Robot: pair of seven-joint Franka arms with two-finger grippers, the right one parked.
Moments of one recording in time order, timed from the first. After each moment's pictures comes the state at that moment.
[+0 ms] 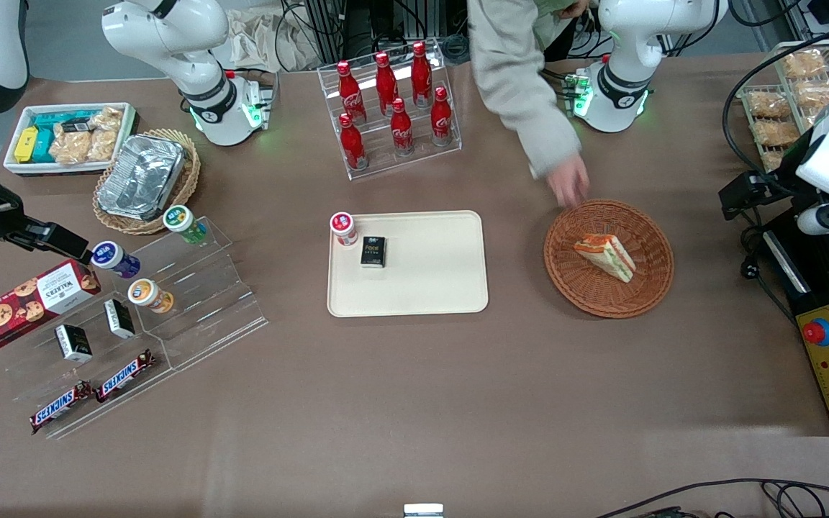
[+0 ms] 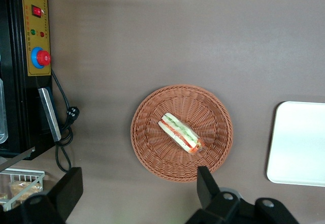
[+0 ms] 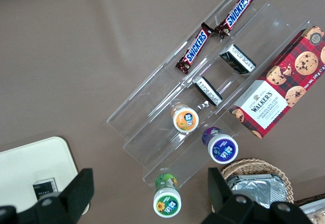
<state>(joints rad) 0.00 0.01 -0.10 -1.54 0.06 1.54 -0.17</state>
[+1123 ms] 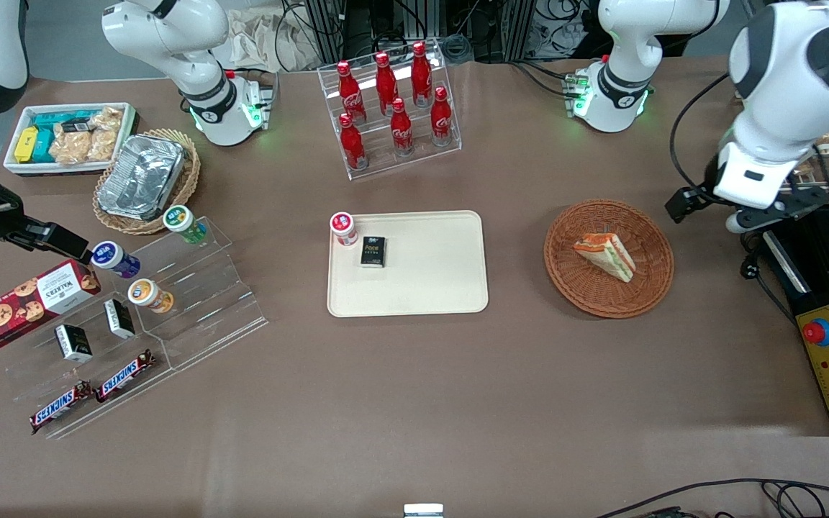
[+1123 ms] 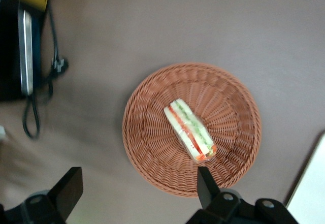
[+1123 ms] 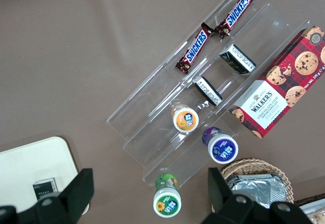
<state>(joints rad) -0.01 -0.24 -0.12 -2.20 0.09 1.92 -0.58</state>
